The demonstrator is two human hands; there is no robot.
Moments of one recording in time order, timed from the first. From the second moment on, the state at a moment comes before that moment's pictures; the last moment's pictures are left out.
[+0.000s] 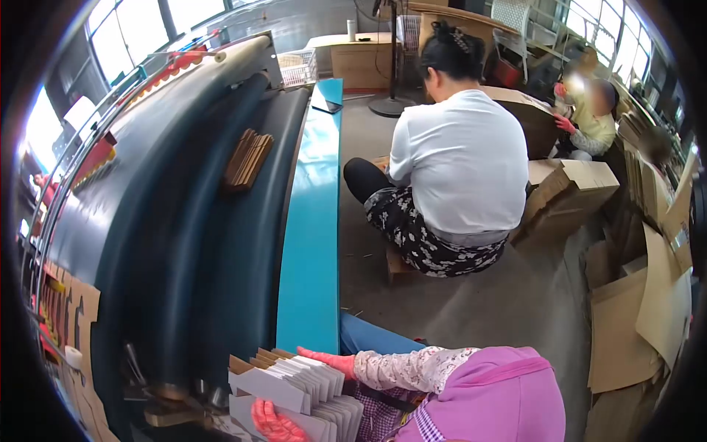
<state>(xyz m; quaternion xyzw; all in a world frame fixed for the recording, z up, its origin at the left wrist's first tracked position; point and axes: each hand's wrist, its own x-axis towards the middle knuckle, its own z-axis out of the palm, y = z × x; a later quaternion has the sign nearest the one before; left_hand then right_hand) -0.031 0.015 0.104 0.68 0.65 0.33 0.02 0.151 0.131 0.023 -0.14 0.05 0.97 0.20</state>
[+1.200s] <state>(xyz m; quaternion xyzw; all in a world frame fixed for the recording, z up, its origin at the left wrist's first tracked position) 0.027 0.062 0.076 0.71 0.61 0.35 0.04 0.195 0.150 0.022 -0.30 -0.38 0.82 0.30</state>
